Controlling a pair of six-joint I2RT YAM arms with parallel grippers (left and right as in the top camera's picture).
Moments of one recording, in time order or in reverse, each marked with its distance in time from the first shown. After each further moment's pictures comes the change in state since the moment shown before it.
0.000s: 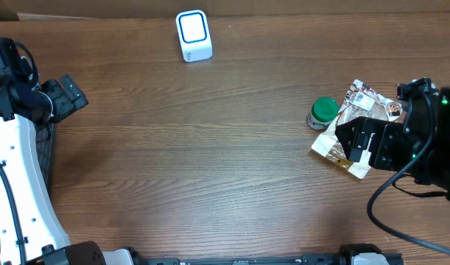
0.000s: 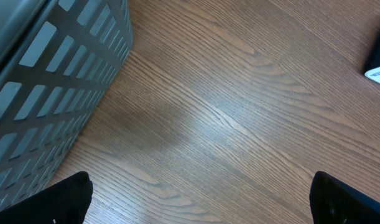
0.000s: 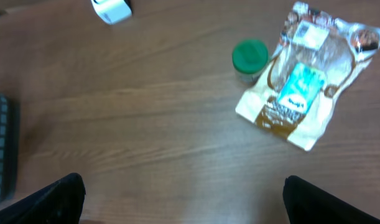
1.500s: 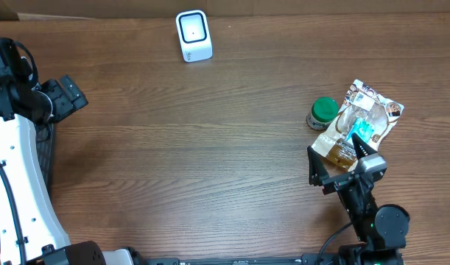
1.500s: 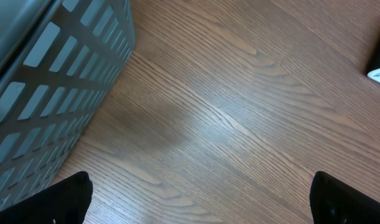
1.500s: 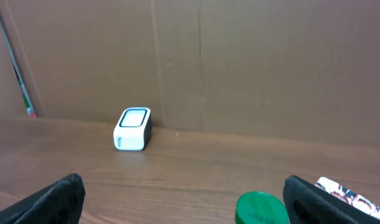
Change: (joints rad) left arm 0.000 0.000 0.000 0.000 -0.007 0.000; right arm 0.051 -1.025 -1.751 1.758 0.014 -0.153
